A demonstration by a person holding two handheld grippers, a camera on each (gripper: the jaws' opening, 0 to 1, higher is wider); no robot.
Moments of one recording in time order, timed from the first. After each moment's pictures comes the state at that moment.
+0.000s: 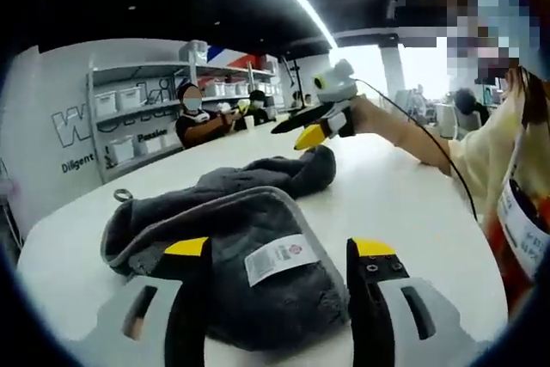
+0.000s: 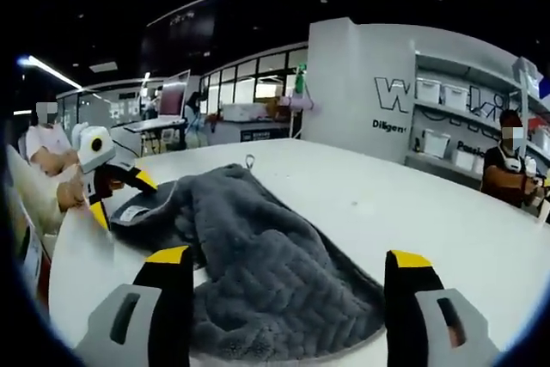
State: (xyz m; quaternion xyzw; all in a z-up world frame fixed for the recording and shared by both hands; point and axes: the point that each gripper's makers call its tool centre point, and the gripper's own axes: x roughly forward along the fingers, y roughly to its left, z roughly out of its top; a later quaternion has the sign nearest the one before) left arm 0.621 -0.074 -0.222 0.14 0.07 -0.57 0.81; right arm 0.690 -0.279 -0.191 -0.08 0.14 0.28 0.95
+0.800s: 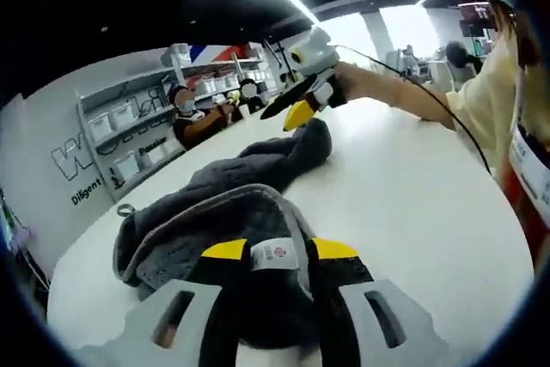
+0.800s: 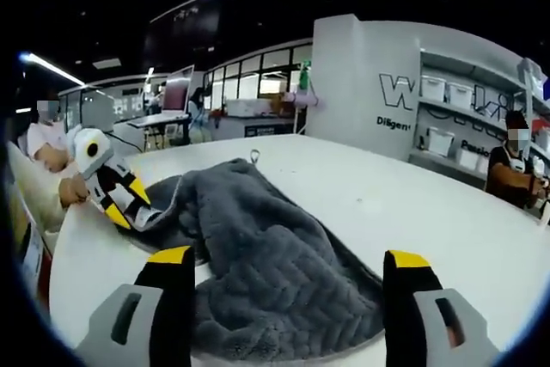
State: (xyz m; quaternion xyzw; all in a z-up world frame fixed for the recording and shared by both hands) left arm 0.621 -0.076 -0.238 0.25 0.05 -0.55 0.80; right arm 0.688 -0.273 -0.197 -0.09 0.15 0.29 0.94
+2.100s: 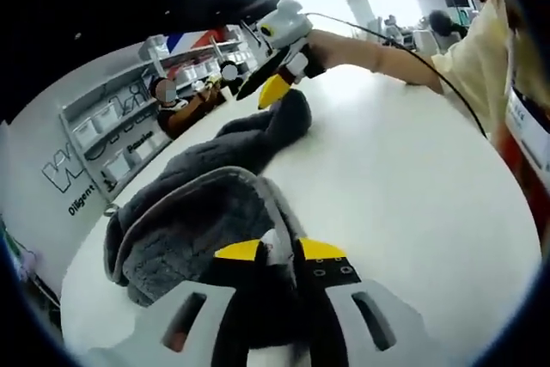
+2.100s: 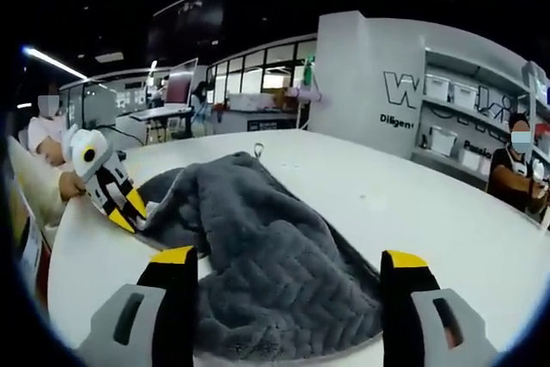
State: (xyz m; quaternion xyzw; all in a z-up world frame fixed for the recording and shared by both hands) left arm 0.612 -0.078 -0.261 0.31 0.07 -0.56 0.76; right arm 0.689 -0.272 -0.201 -0.10 0.16 0.30 0.94
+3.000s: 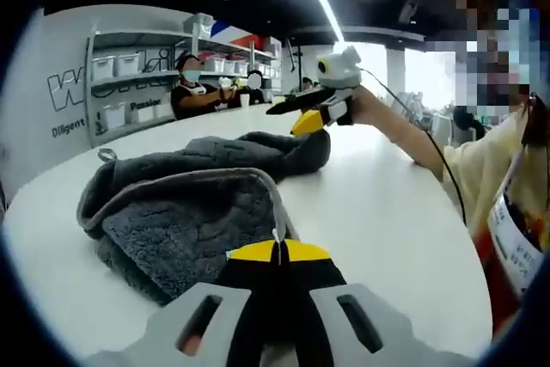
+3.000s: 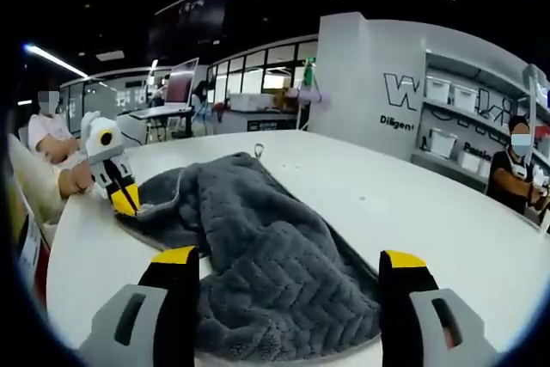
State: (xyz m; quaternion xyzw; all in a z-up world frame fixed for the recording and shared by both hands) left arm 0.615 -0.071 -0.237 0.09 0.13 -0.58 0.80; right arm 0.689 -0.271 -0.200 -0.10 0.15 0.30 0.94
